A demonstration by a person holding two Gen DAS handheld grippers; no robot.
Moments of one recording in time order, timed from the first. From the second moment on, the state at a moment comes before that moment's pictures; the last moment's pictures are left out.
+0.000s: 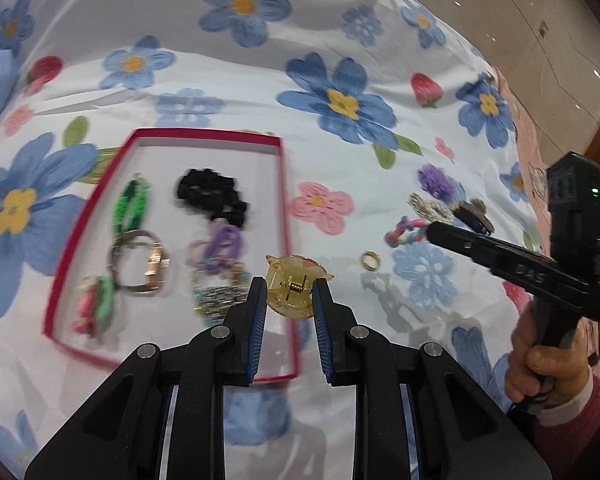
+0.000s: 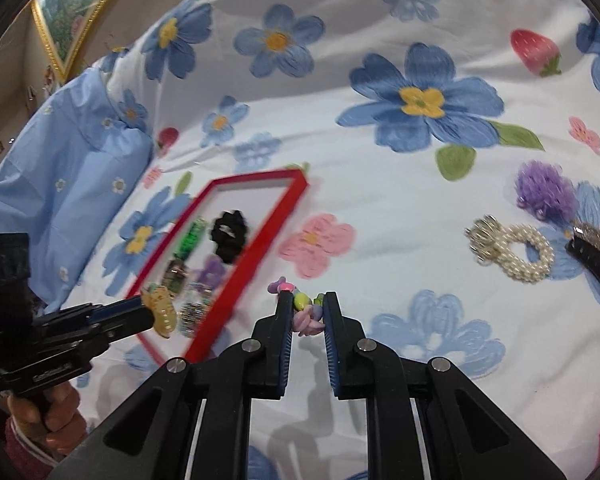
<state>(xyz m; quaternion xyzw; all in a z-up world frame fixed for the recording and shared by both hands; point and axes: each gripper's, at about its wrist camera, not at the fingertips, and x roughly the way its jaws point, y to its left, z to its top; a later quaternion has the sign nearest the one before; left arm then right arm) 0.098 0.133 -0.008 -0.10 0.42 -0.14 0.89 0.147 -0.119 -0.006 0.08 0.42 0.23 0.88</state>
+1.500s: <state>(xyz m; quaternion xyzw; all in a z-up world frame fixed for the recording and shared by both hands) 0.118 0.250 -0.060 -0.13 0.45 -0.02 0.88 0.175 0.026 -0.040 0.04 0.46 0.30 0.84</state>
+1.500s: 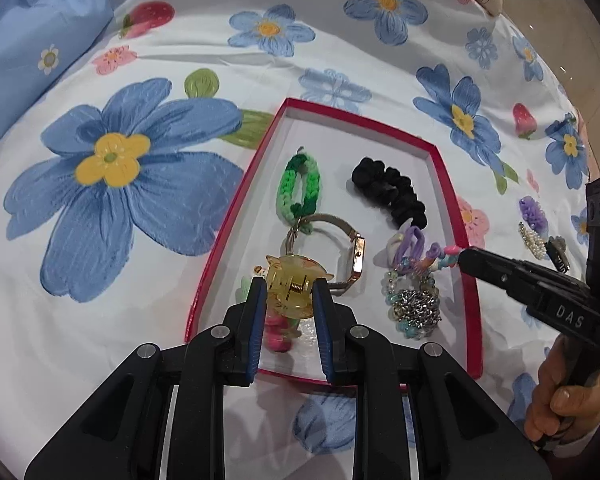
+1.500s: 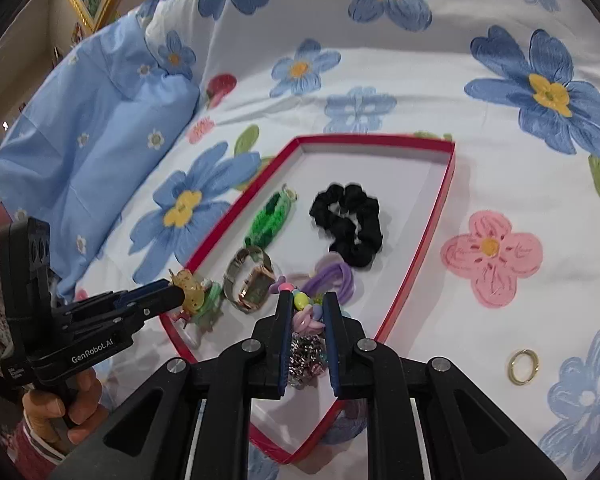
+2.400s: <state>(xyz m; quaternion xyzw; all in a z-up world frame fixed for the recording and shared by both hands) 0.130 0.233 -0.073 -0.08 0.48 -0.04 0.87 0.174 0.033 -0.064 0.03 0.50 0.30 0.81</state>
